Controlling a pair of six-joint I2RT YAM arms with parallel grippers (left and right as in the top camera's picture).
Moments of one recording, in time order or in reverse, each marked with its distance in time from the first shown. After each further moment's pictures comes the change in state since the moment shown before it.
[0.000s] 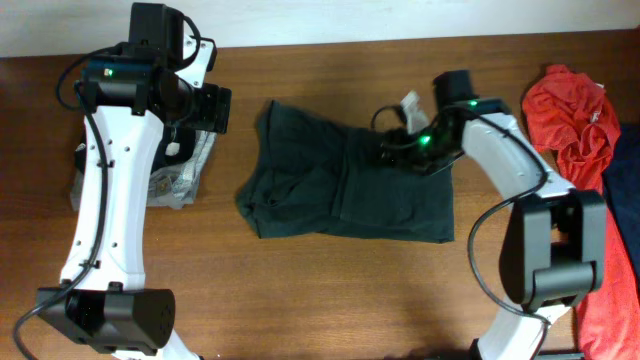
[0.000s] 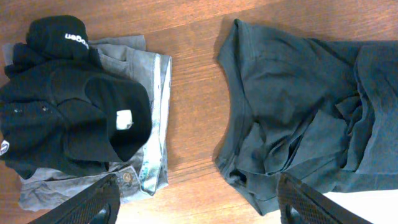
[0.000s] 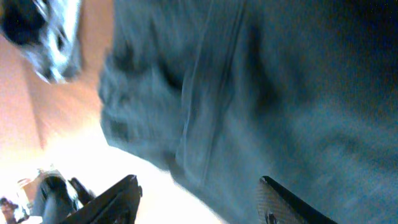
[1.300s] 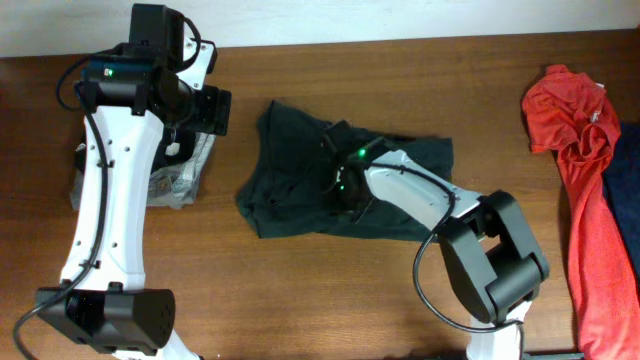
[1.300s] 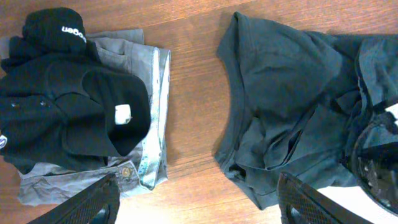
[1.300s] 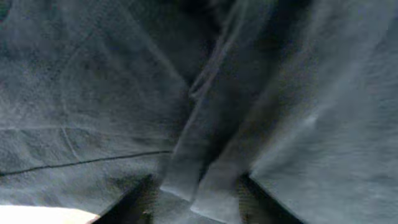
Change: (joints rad) left arm 0.000 0.000 0.000 -0.020 0.000 0.000; right arm 0.416 0.055 -0.080 0.120 0.529 0.365
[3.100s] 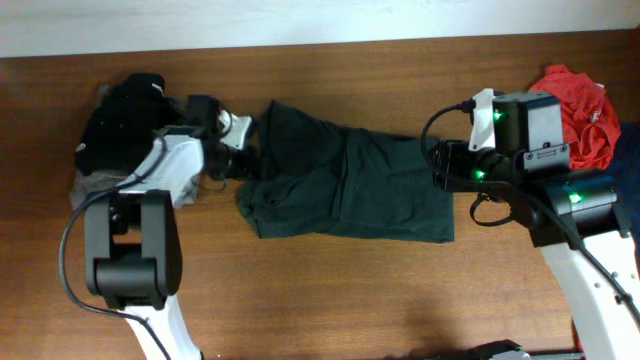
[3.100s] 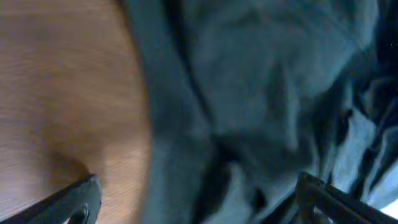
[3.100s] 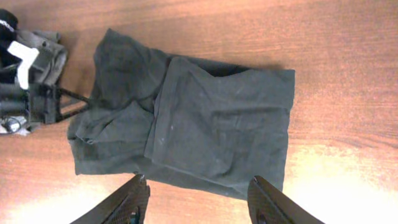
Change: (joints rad) left arm 0.061 0.237 -0.658 0.719 0.504 -0.039; right arm -0.361 -0.755 0.050 -0.285 0.038 -0.219
